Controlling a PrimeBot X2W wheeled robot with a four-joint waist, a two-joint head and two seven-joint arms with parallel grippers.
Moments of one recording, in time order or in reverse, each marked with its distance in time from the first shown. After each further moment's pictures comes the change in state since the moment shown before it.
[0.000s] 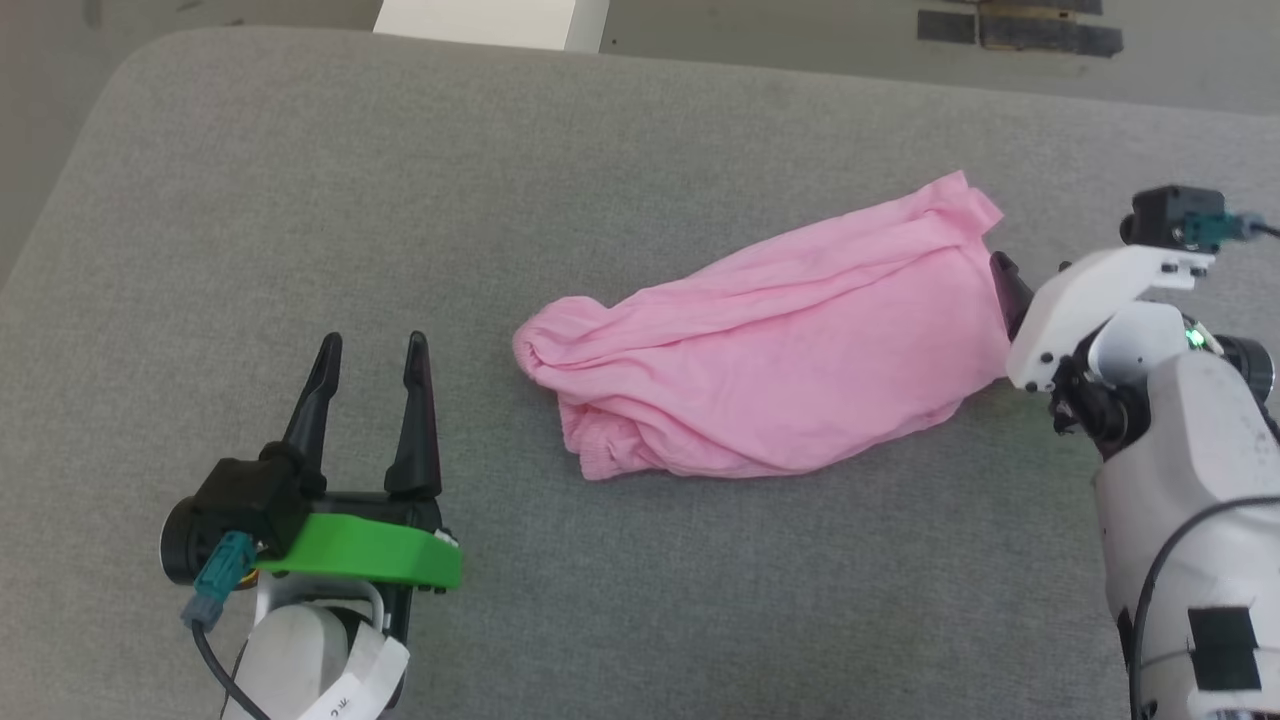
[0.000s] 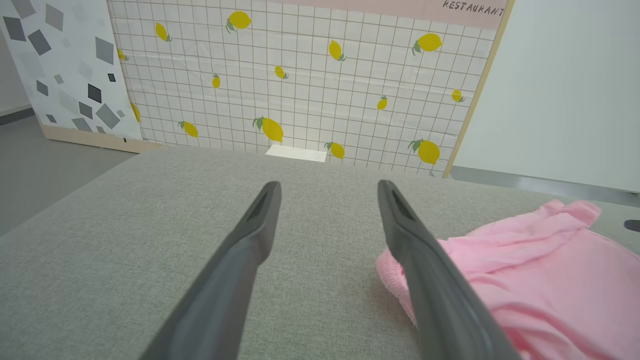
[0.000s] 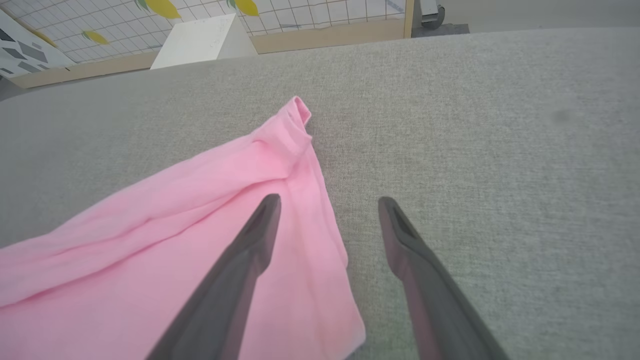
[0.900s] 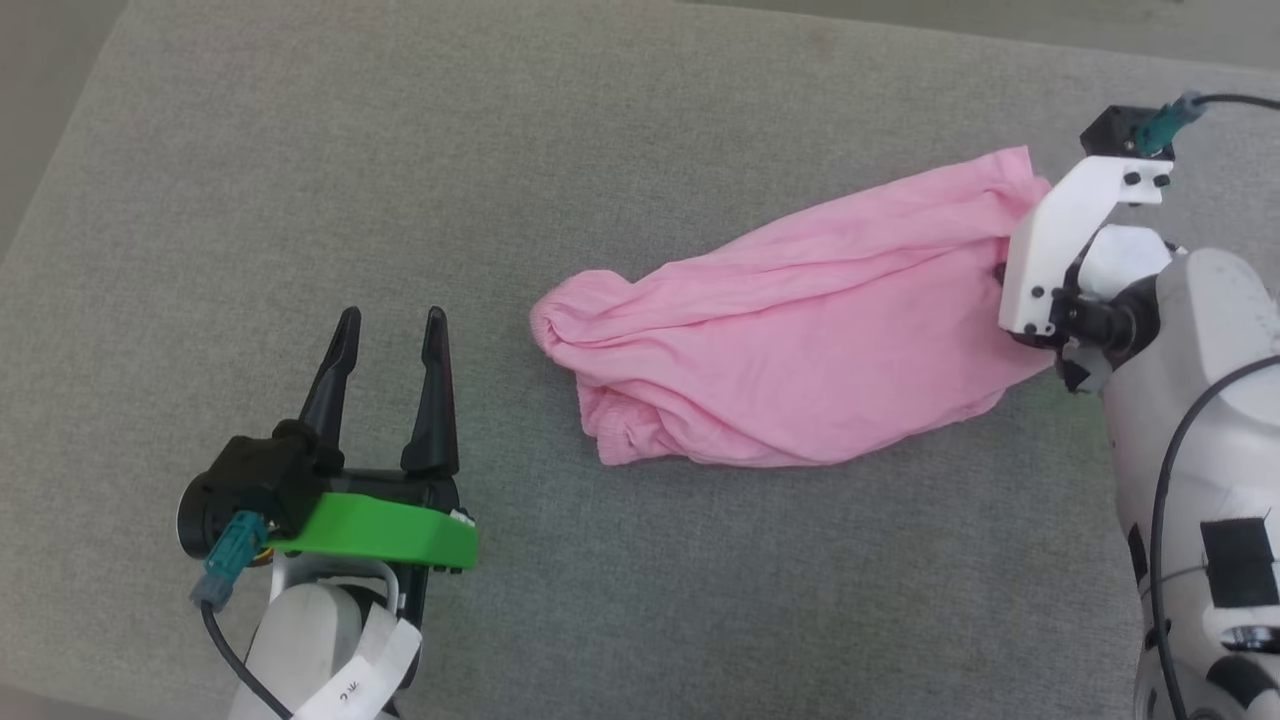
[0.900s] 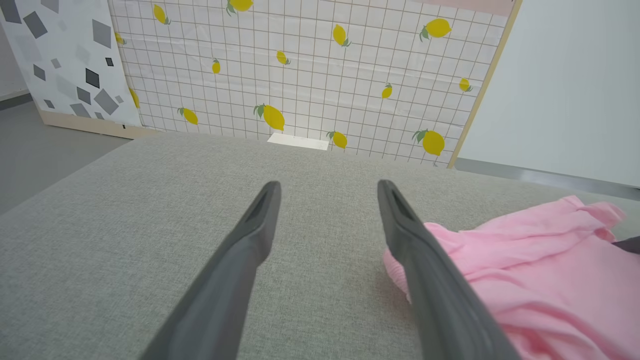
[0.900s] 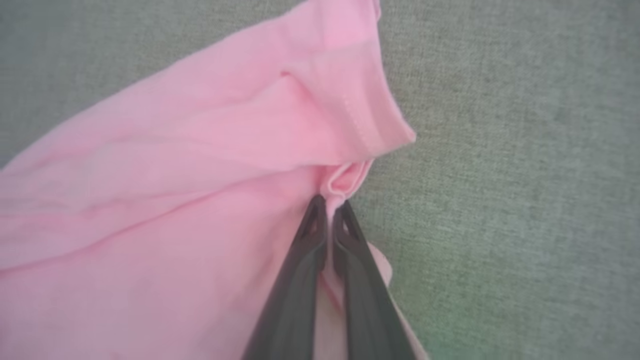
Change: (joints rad) left arm -0.035 -0.002 -0.034 -0.003 -0.025 0.007 0.000; right arm -0.187 -0.007 0.021 0.117 -0.053 0.000 0.449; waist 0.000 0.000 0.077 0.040
